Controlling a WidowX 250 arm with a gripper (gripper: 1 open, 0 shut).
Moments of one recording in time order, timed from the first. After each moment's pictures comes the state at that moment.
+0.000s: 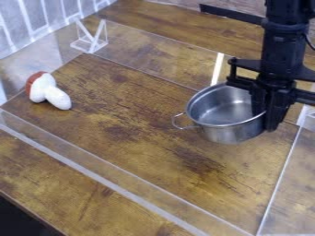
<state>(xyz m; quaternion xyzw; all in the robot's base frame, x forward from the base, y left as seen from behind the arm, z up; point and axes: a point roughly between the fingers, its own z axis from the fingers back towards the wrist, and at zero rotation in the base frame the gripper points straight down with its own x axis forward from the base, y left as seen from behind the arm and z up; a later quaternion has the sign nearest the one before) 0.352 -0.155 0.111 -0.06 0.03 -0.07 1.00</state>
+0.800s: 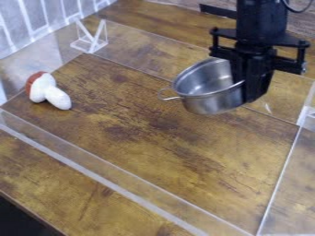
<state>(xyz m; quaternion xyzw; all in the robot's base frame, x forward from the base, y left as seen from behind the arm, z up) 0.344 -0.126 0.153 -0.10 -0.02 -0.12 0.99</state>
